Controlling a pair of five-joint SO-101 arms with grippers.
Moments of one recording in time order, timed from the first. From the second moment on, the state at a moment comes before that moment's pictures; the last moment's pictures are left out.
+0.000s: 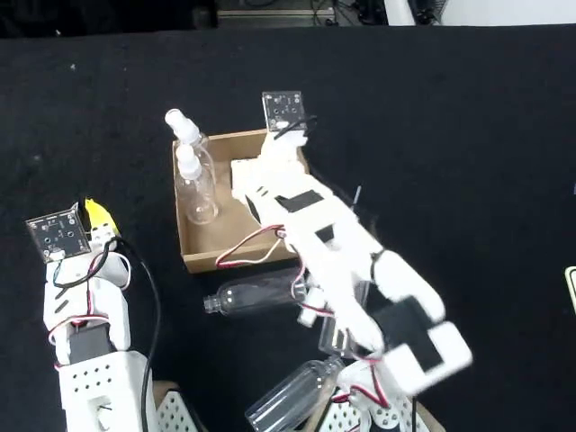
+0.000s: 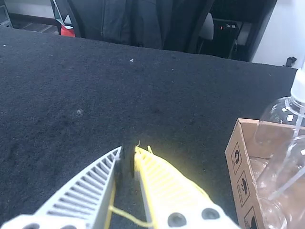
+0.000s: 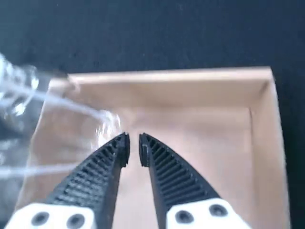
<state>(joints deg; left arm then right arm) -22.3 -87.7 96.5 14.7 -1.0 -26.1 1.1 36.9 13.6 -18.9</state>
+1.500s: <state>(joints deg) -22.3 -87.7 96.6 14.7 -1.0 -38.2 -2.8 38.6 25.7 -16.8</state>
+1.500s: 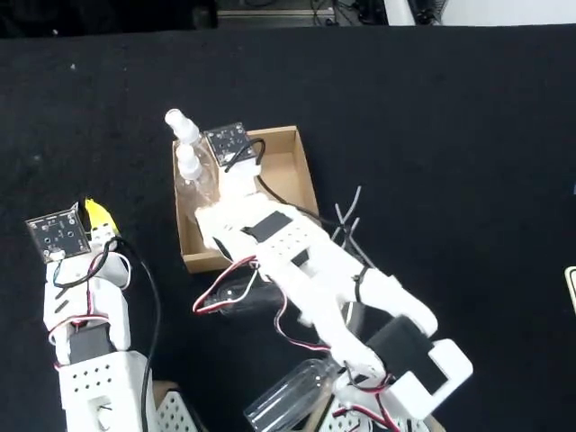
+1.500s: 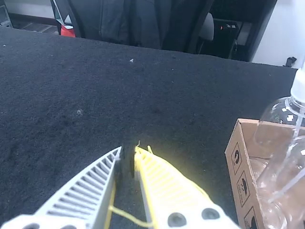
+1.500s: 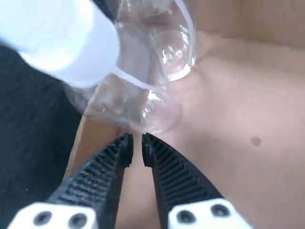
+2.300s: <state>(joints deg) -22.3 -87.7 96.6 14.7 -1.0 -38.3 -1.5 38.6 21.8 -16.8</state>
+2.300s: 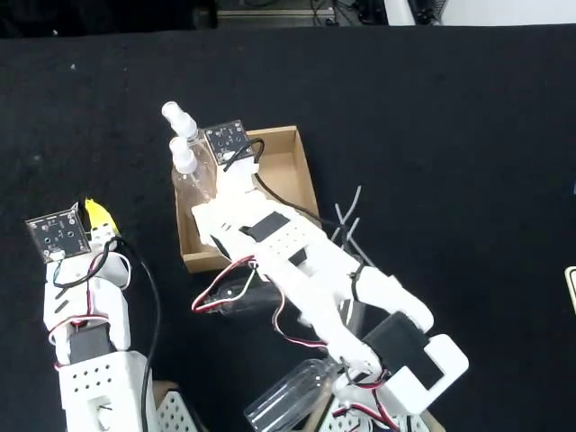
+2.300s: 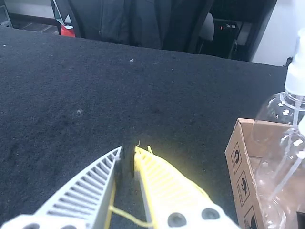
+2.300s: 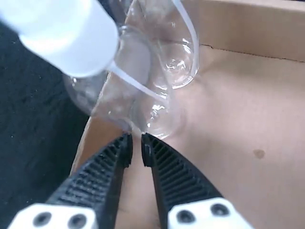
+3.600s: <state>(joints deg) -22.3 -87.7 96.6 14.7 -1.0 -11.2 -19.1 40.0 48.3 -4.9</state>
